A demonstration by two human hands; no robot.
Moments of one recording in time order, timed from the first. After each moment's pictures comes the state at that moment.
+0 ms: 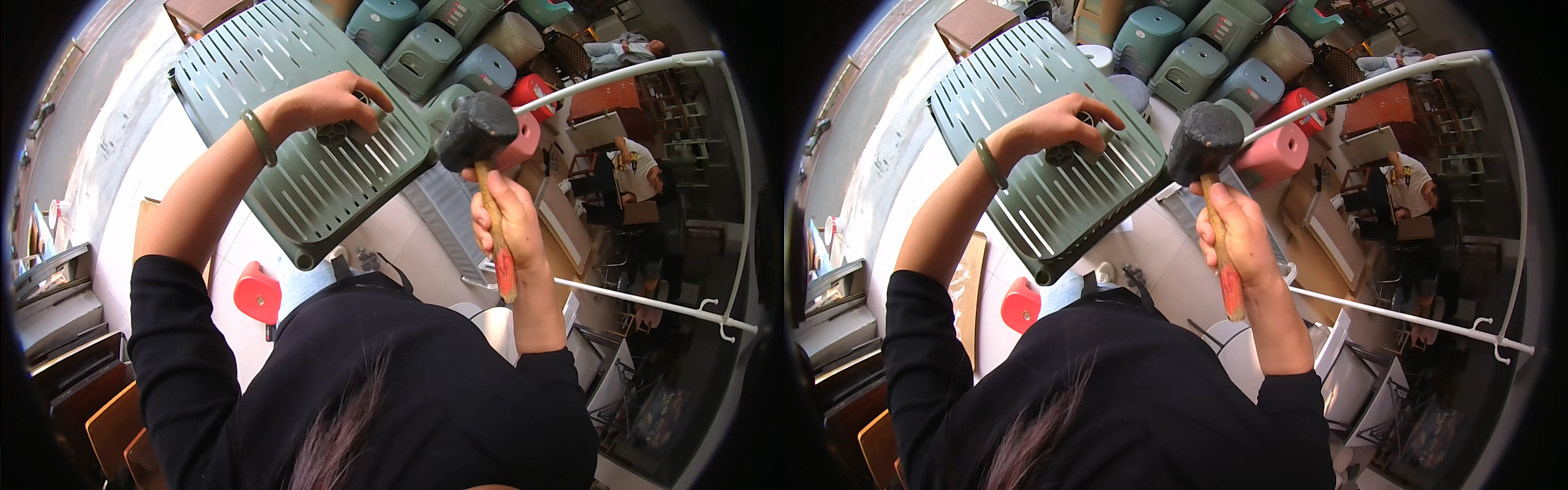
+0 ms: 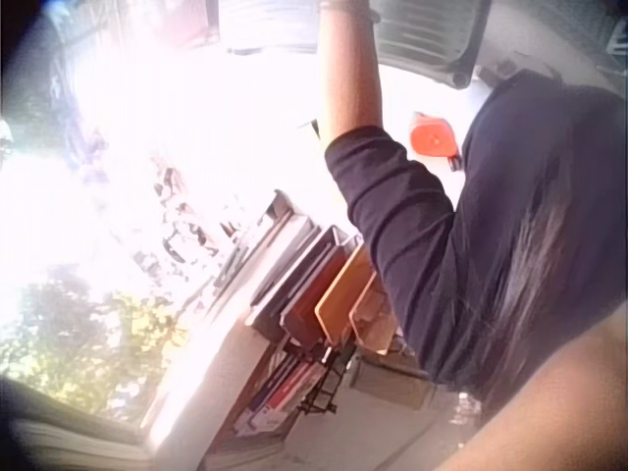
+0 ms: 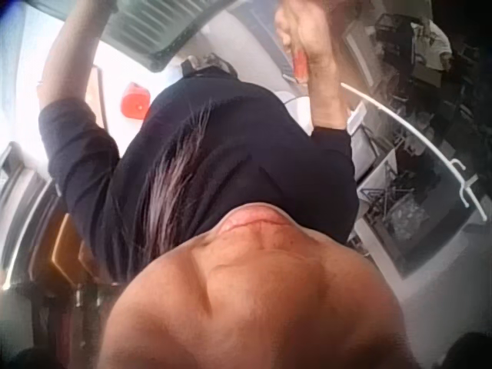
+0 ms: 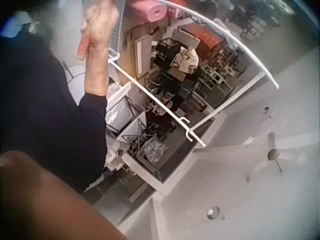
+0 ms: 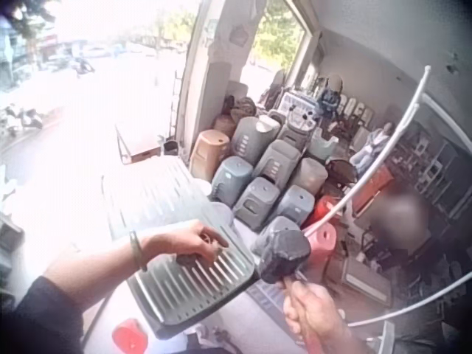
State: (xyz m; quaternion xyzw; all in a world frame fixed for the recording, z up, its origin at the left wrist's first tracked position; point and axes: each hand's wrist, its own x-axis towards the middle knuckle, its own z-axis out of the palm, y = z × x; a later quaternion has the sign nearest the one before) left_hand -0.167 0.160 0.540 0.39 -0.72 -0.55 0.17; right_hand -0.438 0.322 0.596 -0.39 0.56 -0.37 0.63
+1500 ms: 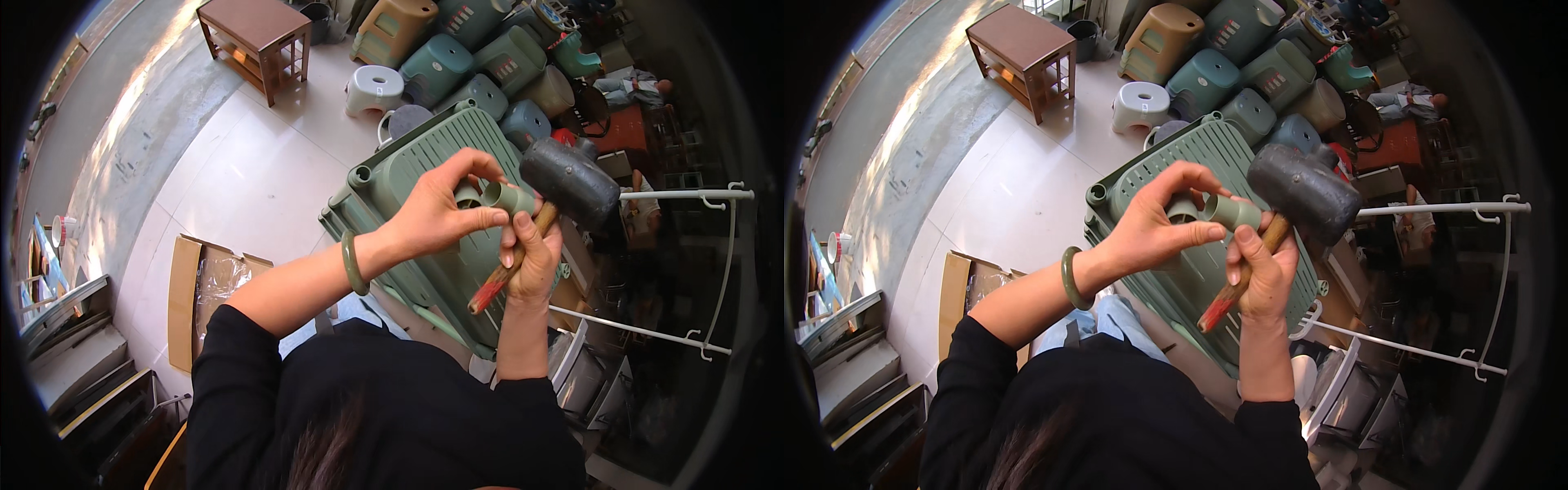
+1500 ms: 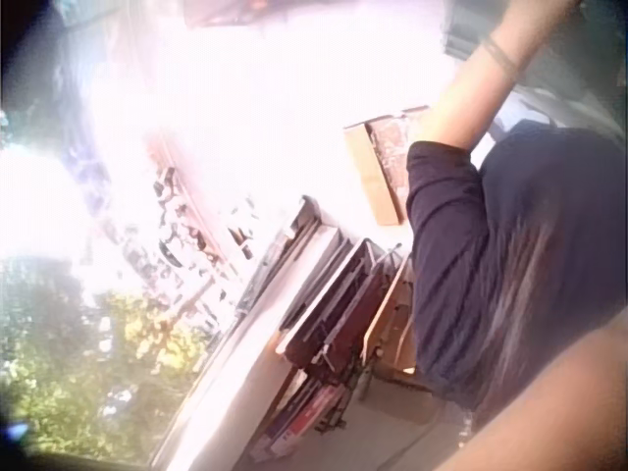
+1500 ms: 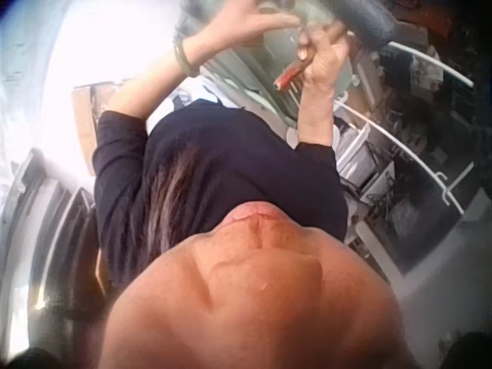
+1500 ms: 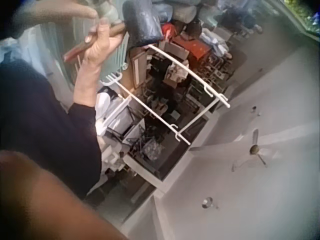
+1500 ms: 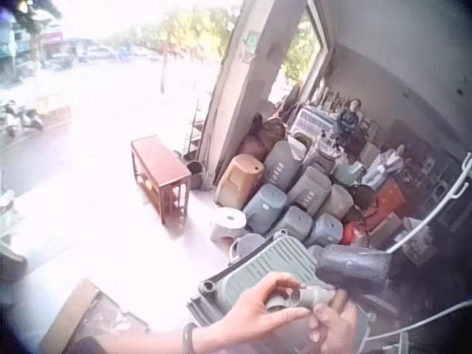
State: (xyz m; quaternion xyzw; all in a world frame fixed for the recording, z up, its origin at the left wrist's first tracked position) left_hand 0.069 0.096 0.544 0.18 -0.58 -0.58 0.54; right_hand -0.089 0.162 0.598 -0.39 0.47 -0.60 0.52
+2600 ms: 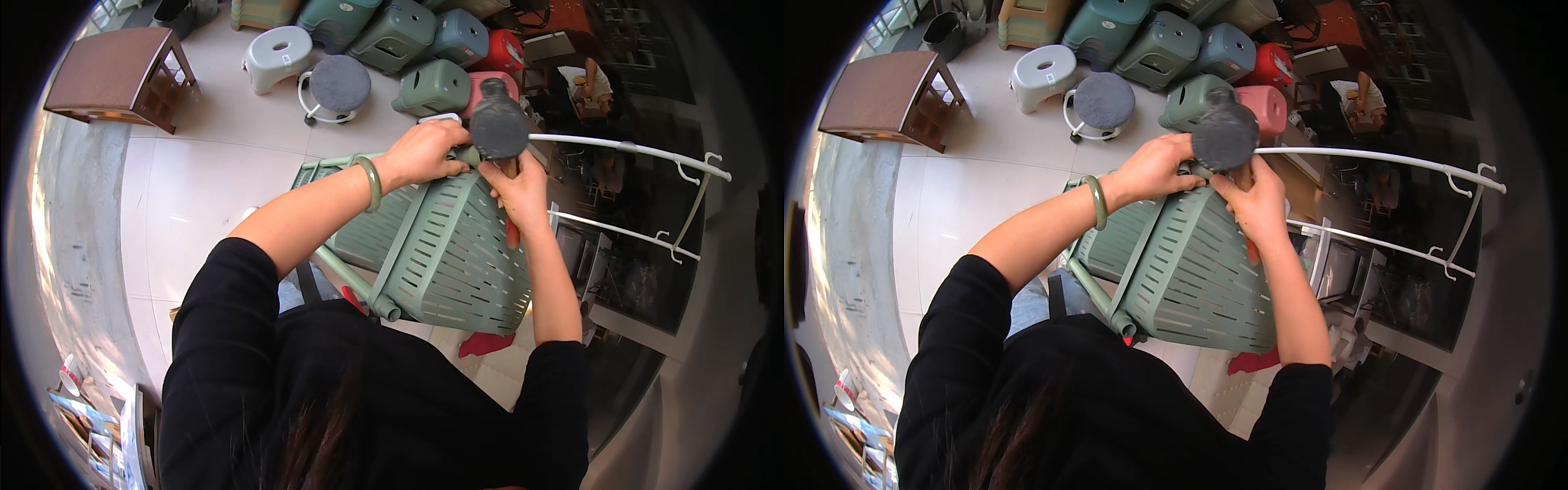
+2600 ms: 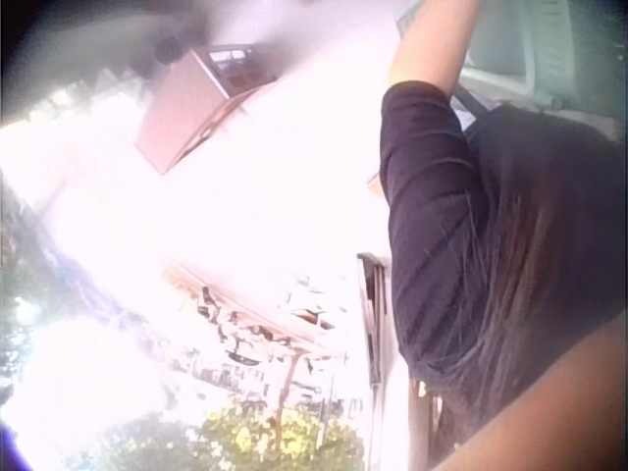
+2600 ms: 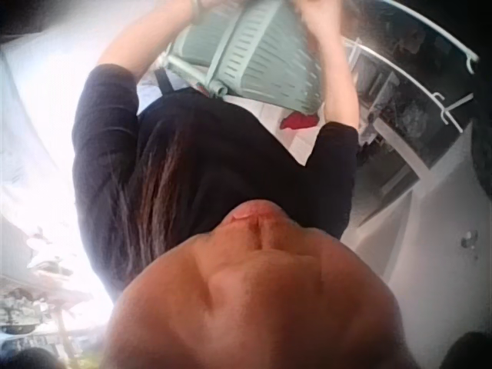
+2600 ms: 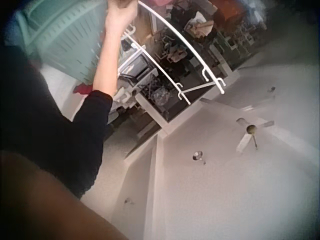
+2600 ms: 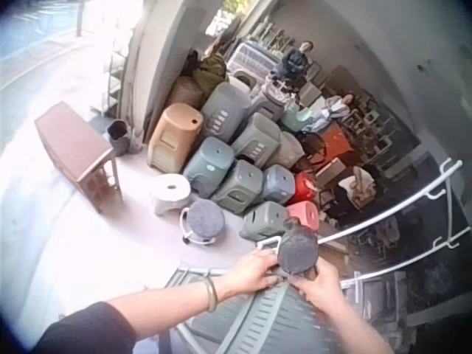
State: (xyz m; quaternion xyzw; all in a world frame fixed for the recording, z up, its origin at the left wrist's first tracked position) left_hand 0.006 -0.188 0.436 0.08 -0.77 -0.53 0.35; right_hand -0.099 -0.074 0.576 -0.37 0.85 -0.27 0.25
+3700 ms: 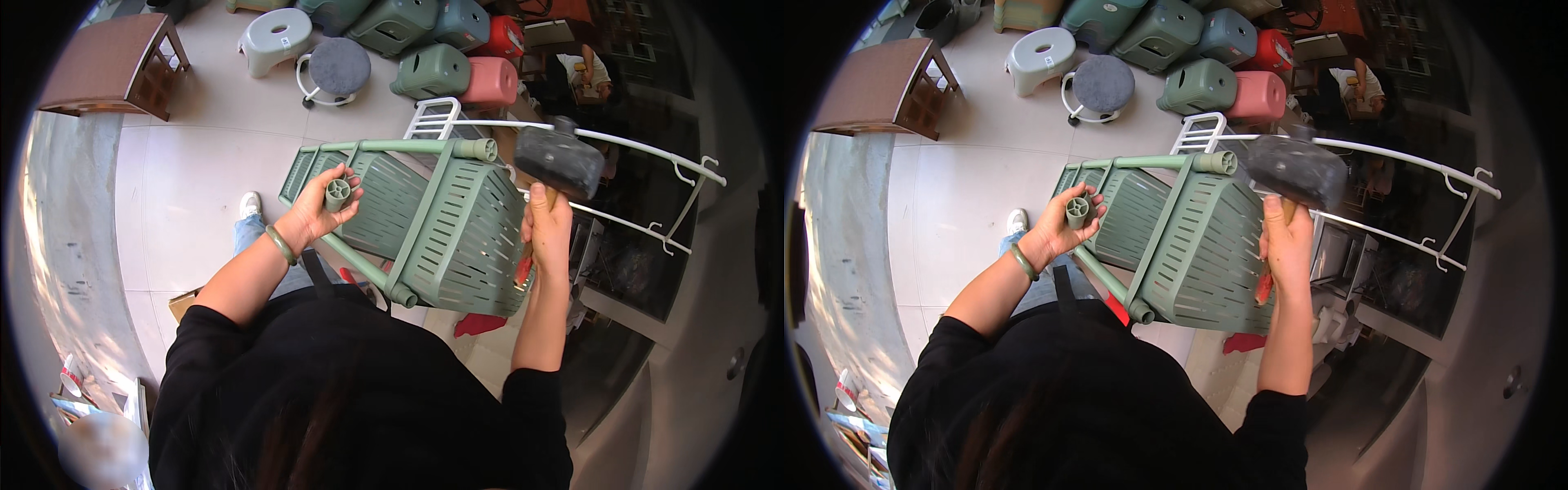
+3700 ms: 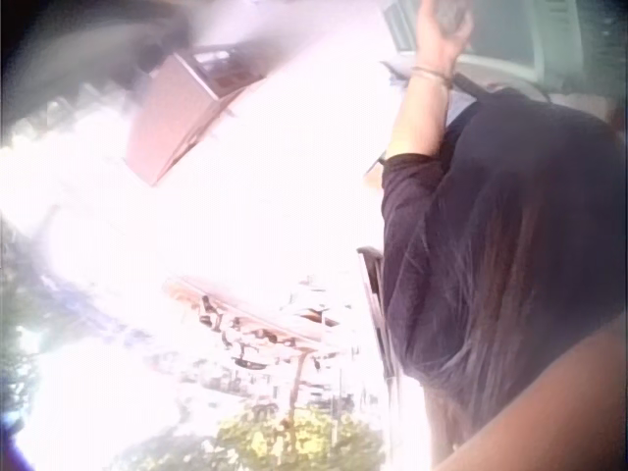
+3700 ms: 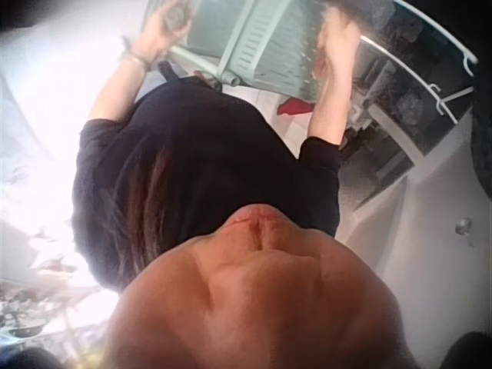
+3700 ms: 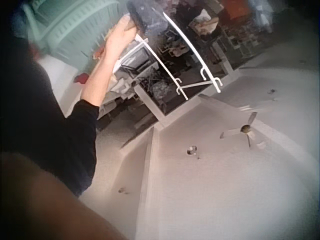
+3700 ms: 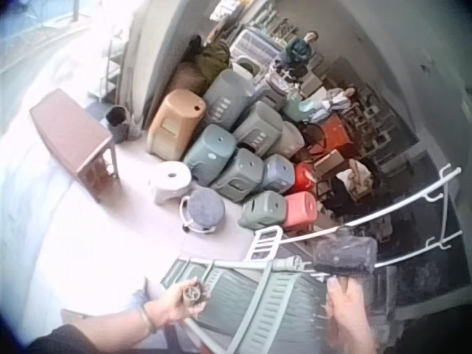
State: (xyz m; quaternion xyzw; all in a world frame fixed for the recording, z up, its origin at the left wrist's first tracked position) left_hand 0.151 -0.142 0.320 0.30 0.15 -0.94 0.08; right_hand -0.059 -0.049 0.596 -0.23 0.90 -0.33 0.19
